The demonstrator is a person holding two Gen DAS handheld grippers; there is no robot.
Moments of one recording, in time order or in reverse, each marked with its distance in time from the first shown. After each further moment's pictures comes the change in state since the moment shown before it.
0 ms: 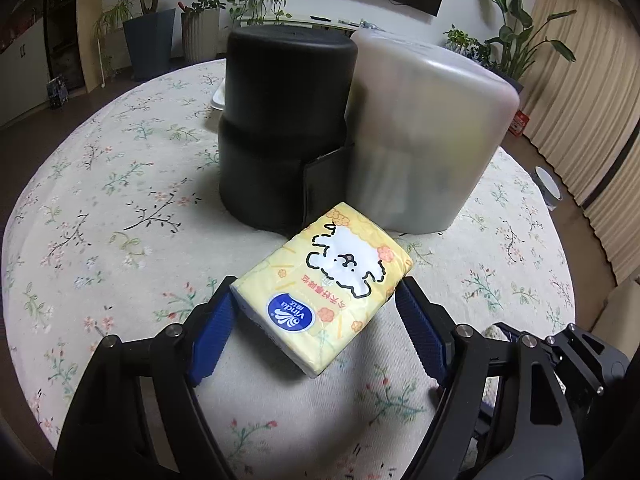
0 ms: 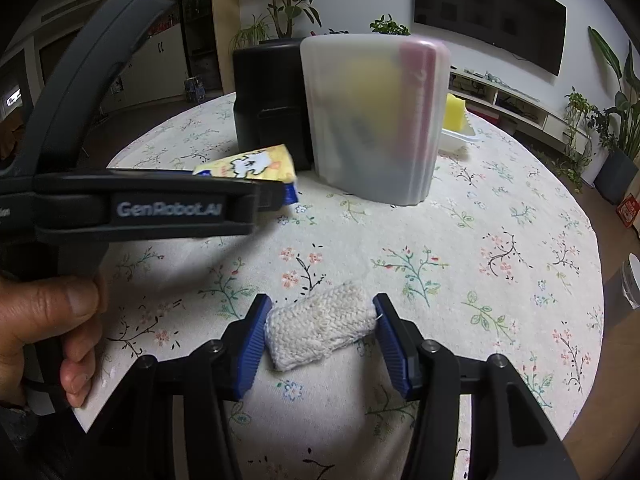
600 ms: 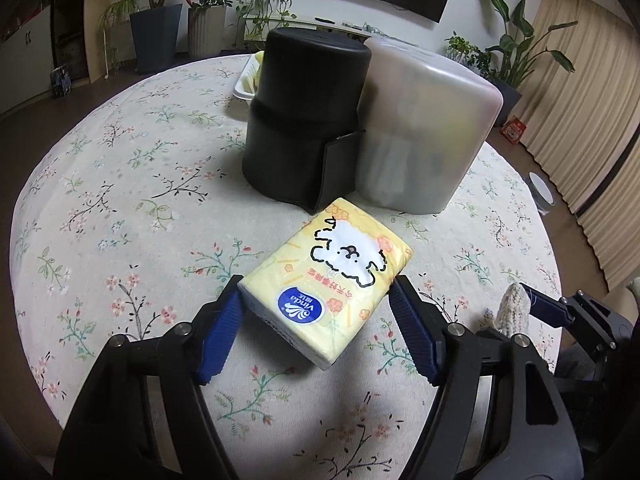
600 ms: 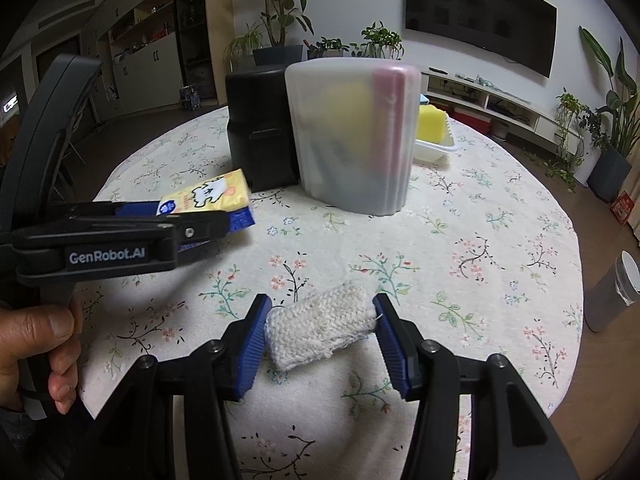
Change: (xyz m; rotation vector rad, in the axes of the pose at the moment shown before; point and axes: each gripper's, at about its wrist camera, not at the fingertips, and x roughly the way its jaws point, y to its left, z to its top) left arm -0.022 0.015 -0.019 -0.041 -0.004 -0.023; right arm -0.021 -0.008 0.004 0.016 -0.025 -0.020
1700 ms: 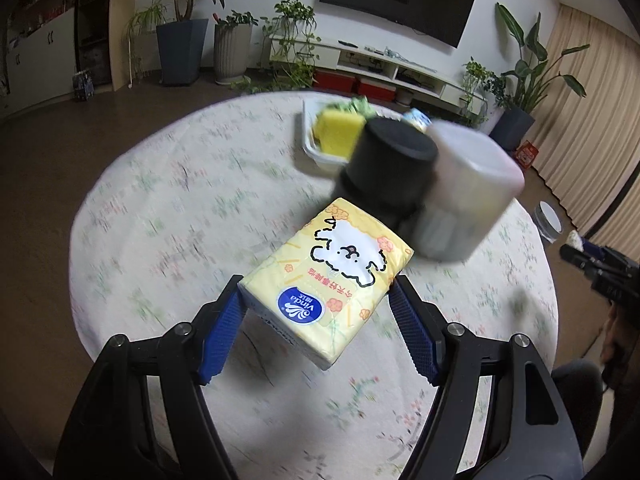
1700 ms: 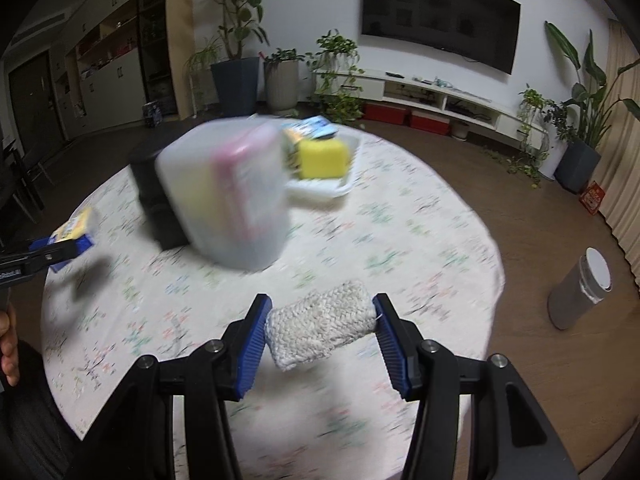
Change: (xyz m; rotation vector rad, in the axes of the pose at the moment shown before) left arm -0.054 0.057 0.037 -0.037 -0.070 0.048; right arm -0.038 -0.105 0.049 0.063 -0.016 -0.113
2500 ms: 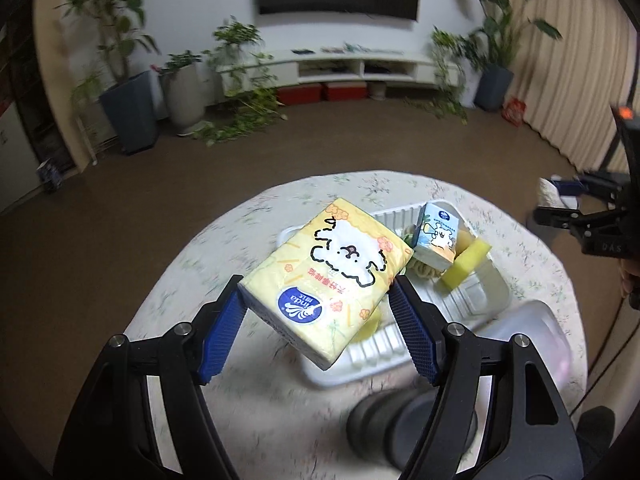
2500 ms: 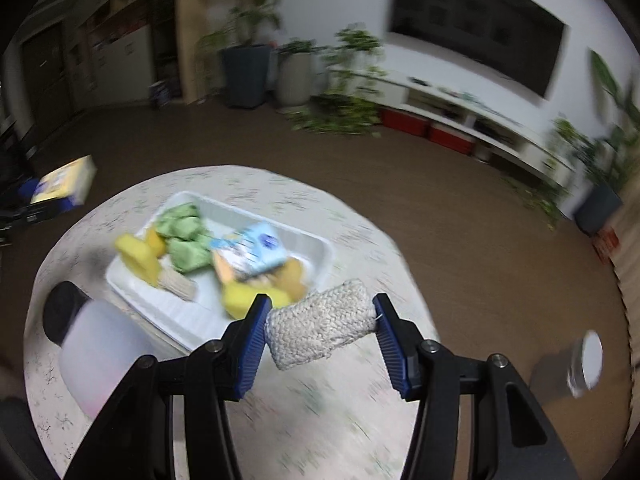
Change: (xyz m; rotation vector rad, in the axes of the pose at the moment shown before) left arm 0.109 -0.053 0.217 0.303 0.041 0.010; right arm 0.108 -0.048 0.208 -0.155 0.080 0.059
